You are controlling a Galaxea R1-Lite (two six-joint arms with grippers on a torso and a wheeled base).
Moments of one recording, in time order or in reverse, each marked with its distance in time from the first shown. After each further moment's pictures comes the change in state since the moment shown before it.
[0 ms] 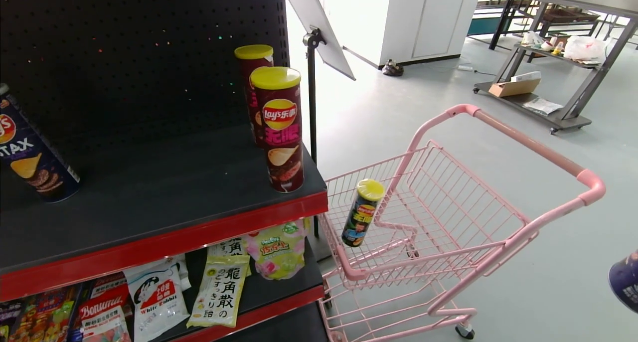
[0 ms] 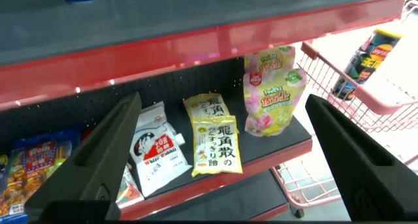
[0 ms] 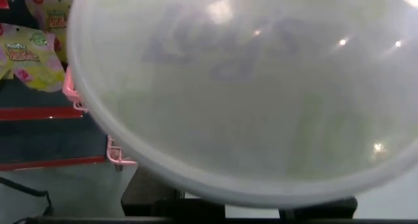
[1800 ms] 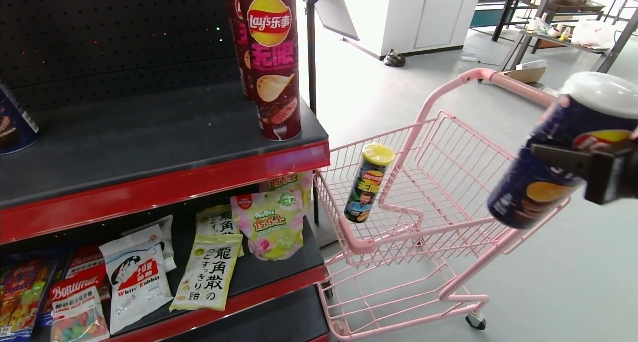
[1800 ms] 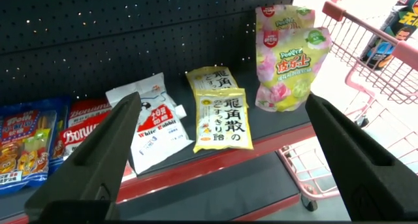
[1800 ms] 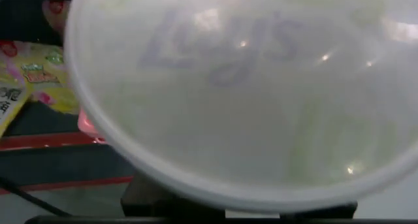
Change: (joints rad) left arm 0.000 0.000 0.000 0.000 0.024 0.000; right arm 0.256 0.474 -0.136 -0.310 -0.153 0.179
